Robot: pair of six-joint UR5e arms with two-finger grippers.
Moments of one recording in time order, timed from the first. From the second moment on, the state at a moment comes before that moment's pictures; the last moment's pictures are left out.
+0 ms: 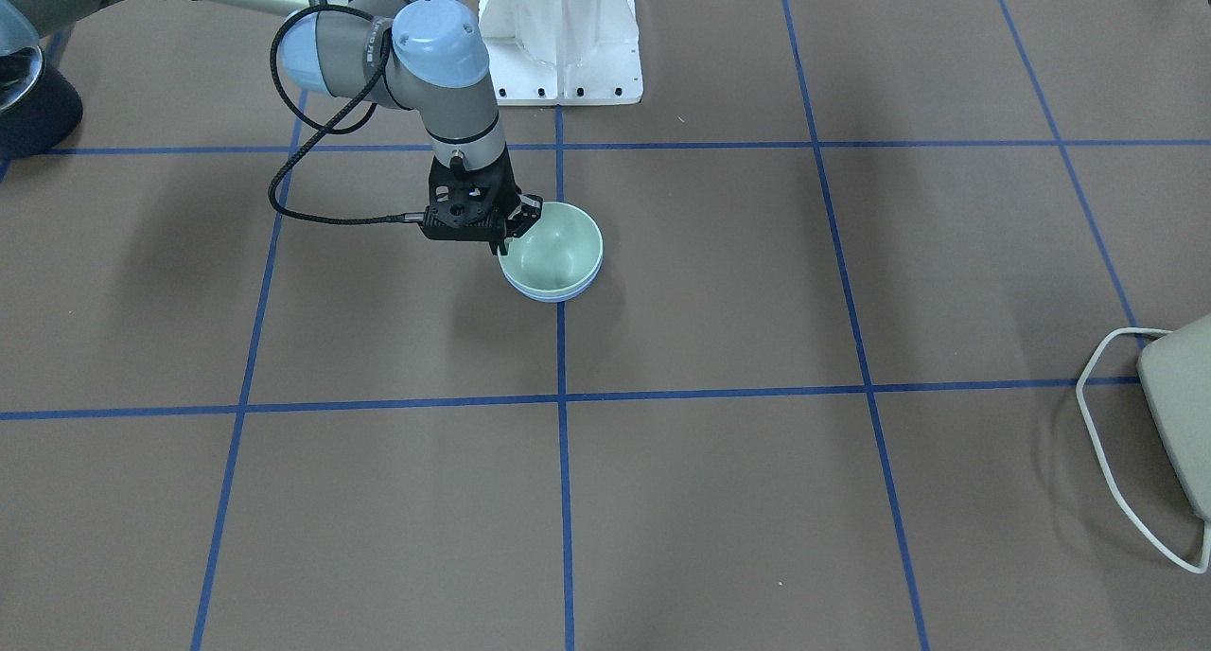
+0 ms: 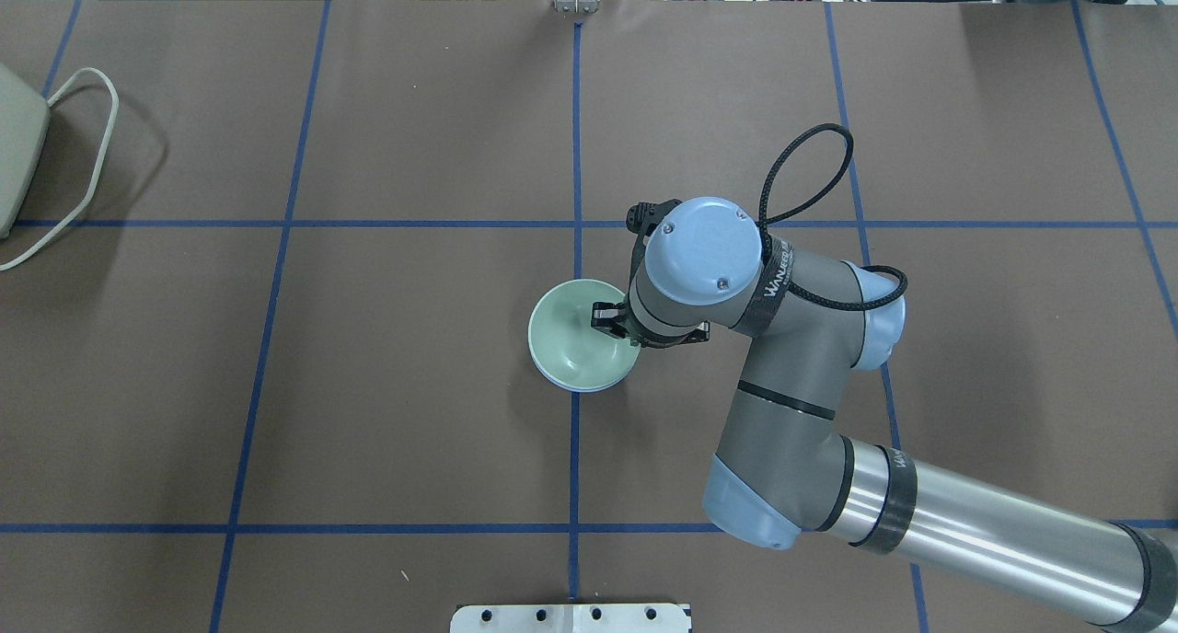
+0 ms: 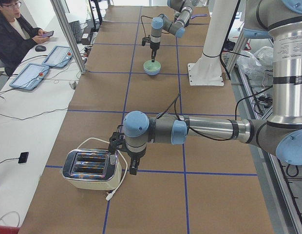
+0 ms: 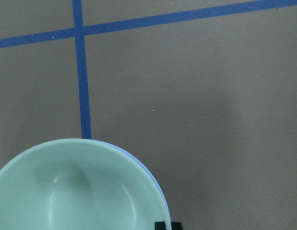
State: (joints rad) left arm -1.64 -1.46 -1.75 -1.55 -2.36 0.12; right arm 0.48 -0.94 1.70 -1.51 1.82 1.36
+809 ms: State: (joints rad) left arm -1.64 -1.46 -1.75 -1.54 -2.36 0.12; right arm 0.70 -0.98 1.76 -1.57 1.94 1.17
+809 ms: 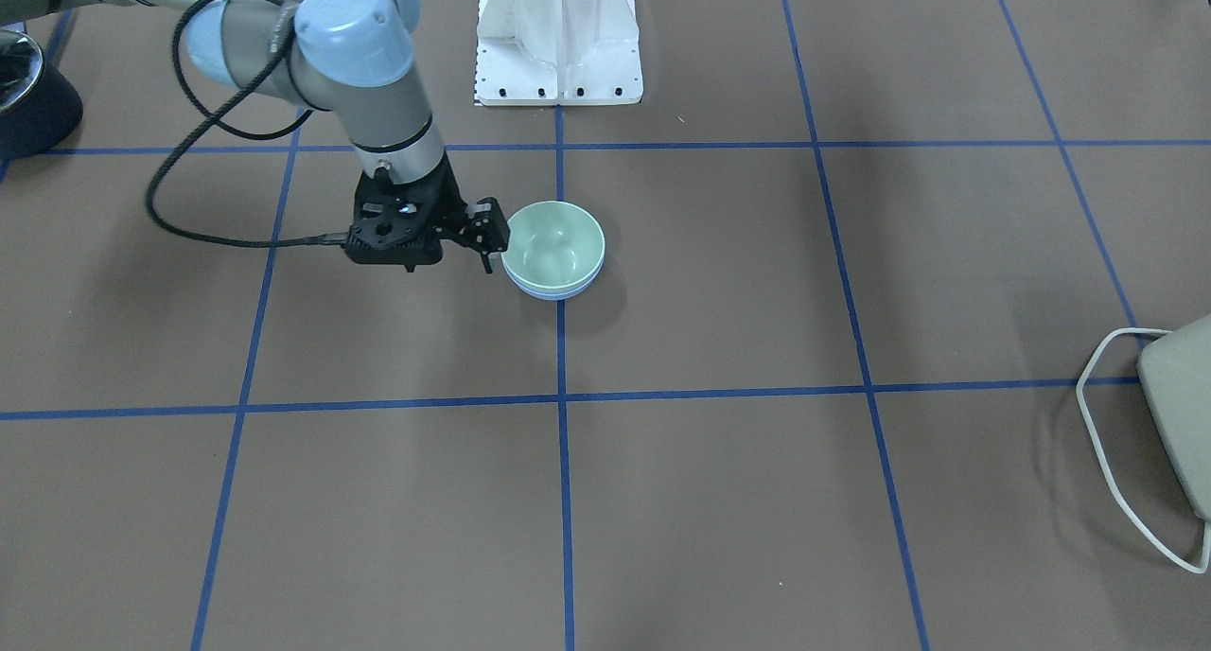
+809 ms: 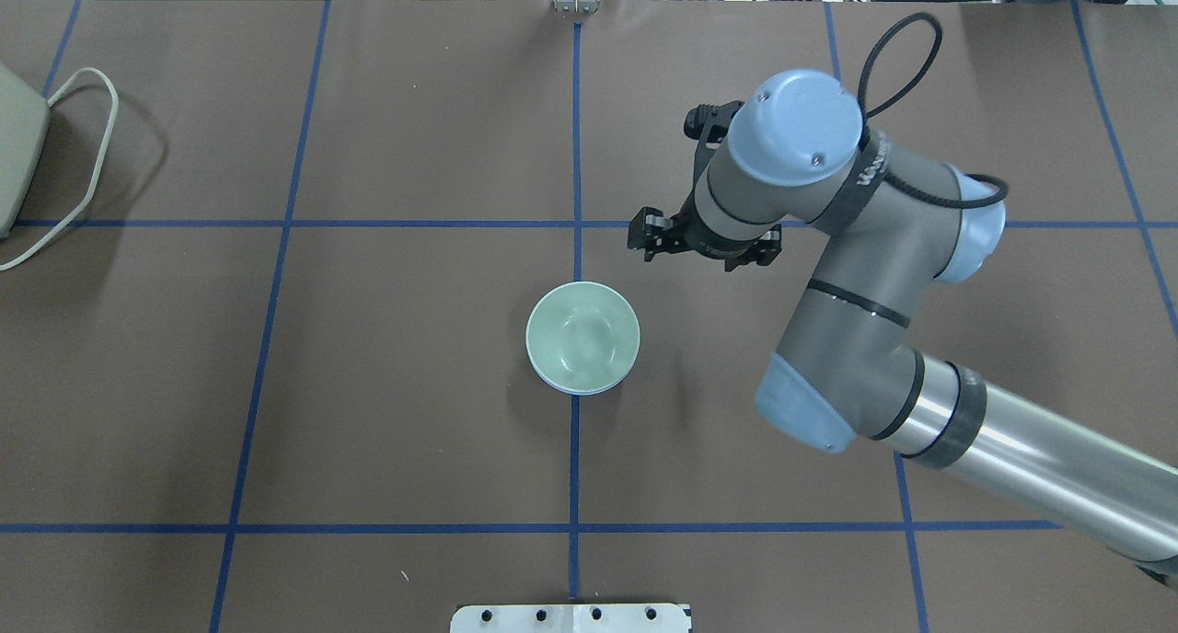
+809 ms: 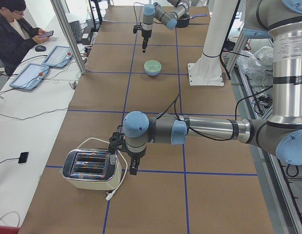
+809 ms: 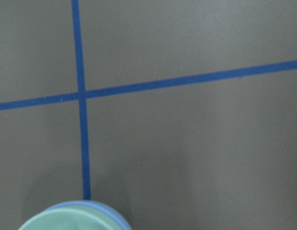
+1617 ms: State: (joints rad) left arm -1.64 -1.47 -1.71 -1.54 -2.37 0.11; right arm 1.23 -1.40 1.75 -1.60 2.14 0.28
